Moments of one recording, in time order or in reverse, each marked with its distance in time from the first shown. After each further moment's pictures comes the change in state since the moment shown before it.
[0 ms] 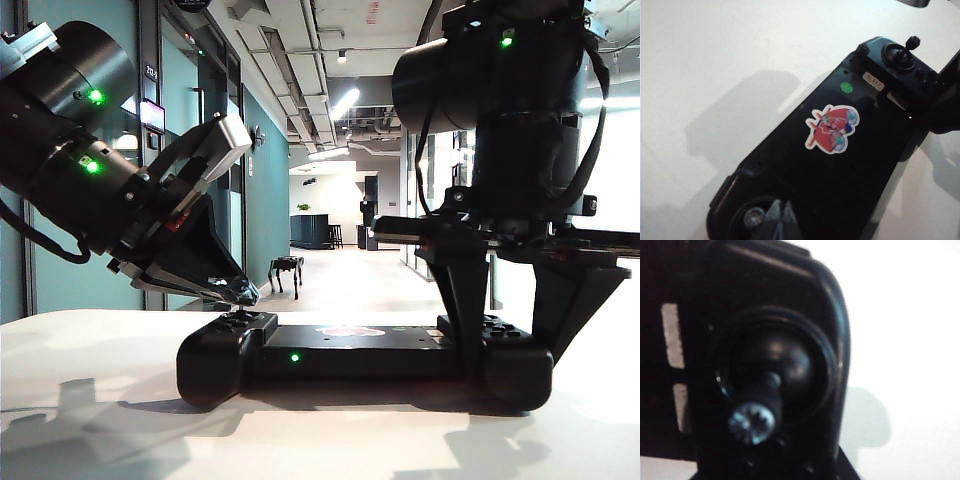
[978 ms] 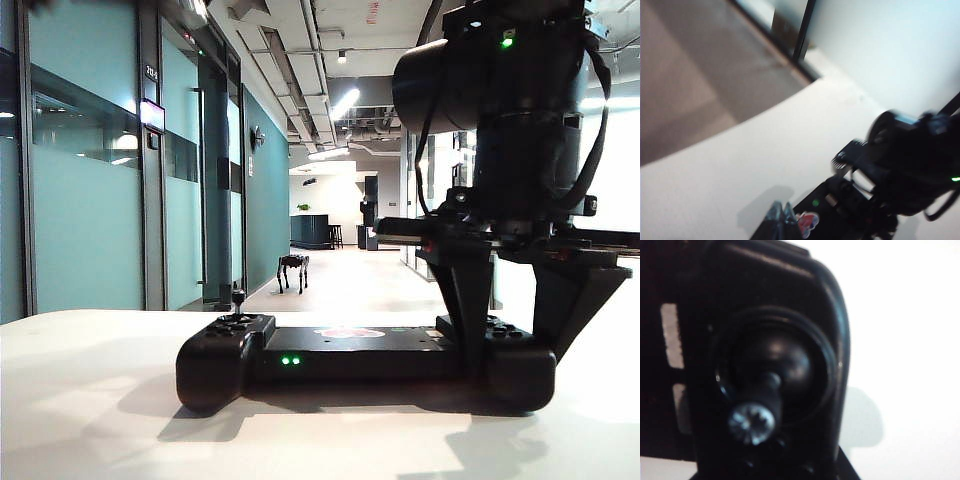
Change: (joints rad) left arm 0.000 -0.526 0.291 -0.456 -0.168 -0.216; right arm -0.002 0.000 0.000 0.000 0.003 -0.038
